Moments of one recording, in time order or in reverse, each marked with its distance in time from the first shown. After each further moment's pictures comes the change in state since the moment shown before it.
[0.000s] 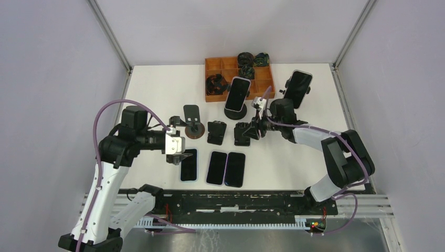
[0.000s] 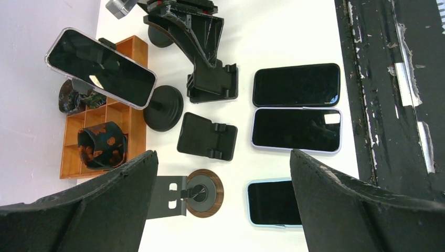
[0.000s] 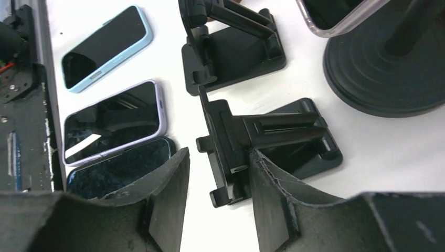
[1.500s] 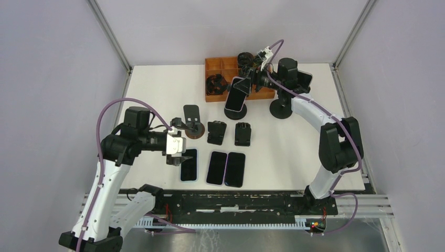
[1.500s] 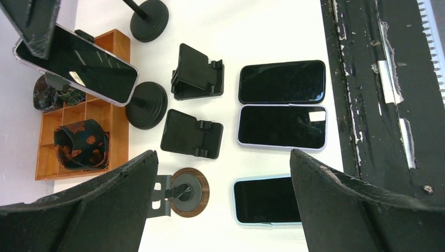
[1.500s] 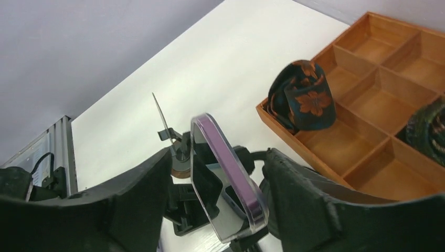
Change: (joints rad) left arm 0.000 0.009 -0.016 -0.035 0.007 0.010; right arm -0.051 0.145 0.547 0.016 0.124 0.394
